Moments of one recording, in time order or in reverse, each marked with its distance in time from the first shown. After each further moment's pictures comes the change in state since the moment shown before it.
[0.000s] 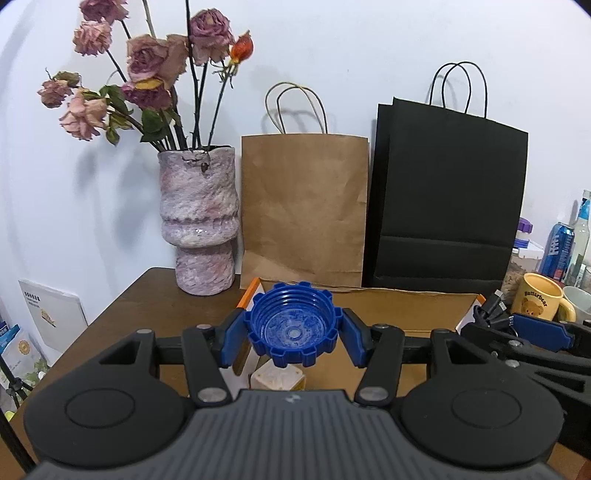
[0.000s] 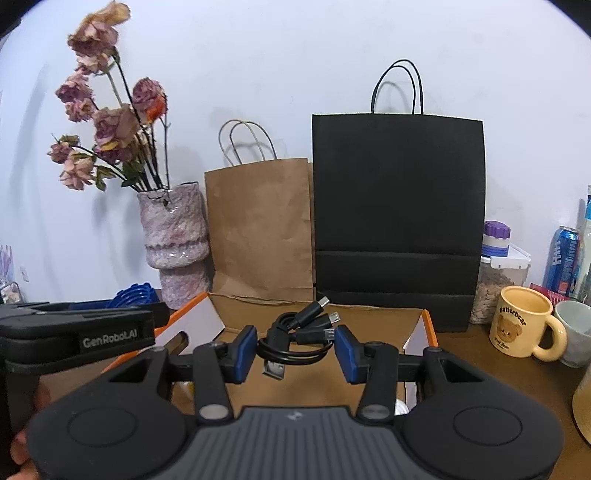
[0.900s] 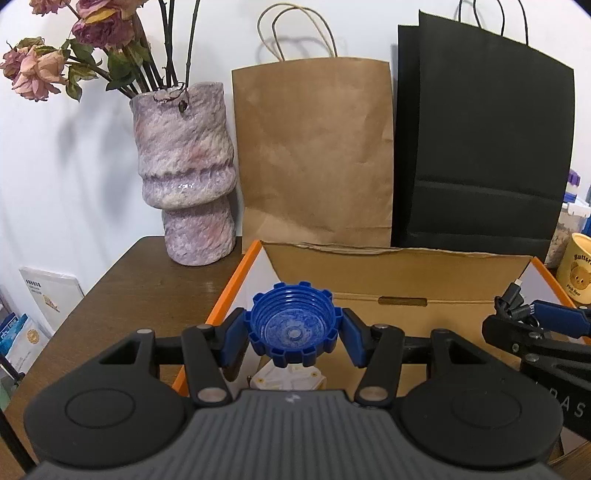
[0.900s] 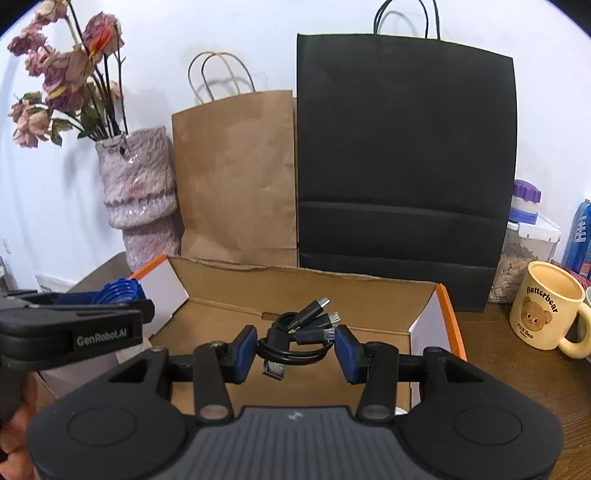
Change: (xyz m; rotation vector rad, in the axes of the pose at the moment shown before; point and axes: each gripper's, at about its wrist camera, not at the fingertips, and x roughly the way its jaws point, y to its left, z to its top) left arm 0.085 -0.002 -0.009 0.051 0.154 0.058; right arm 0.086 -0.019 -0.009 -0.015 0.148 -0.012
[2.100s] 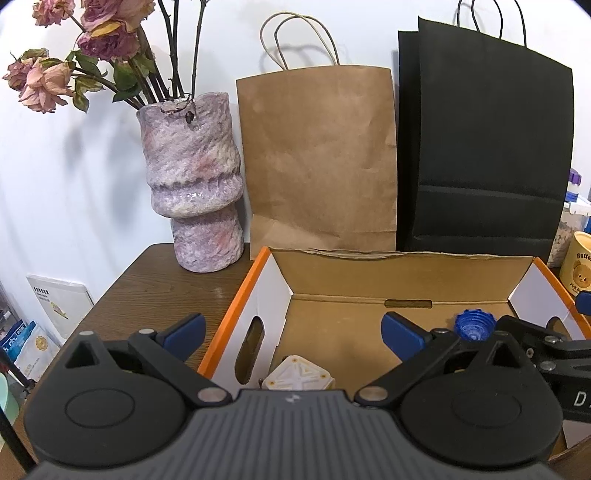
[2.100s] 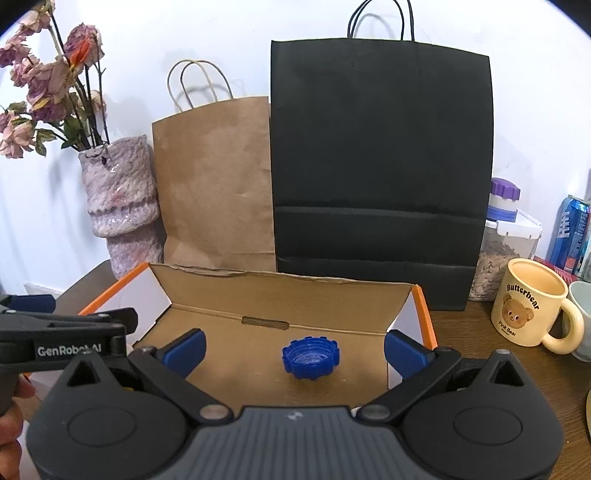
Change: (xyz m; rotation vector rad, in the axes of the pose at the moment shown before) left arm -0.008 0.001 0.003 0.015 -0.014 0.023; right arm -0.011 -0.014 0.003 0.031 -0.021 -0.037
